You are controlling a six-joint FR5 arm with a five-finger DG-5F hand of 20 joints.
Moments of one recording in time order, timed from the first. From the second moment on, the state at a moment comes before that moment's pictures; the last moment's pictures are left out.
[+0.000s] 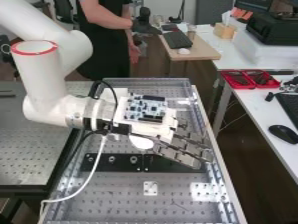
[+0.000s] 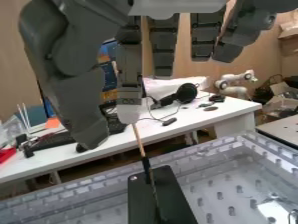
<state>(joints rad) 1.34 -2.08 -1.65 -2.66 -1.68 -0.57</state>
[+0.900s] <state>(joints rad) 1.33 -2.18 -1.62 -2.59 -1.66 -0.53</state>
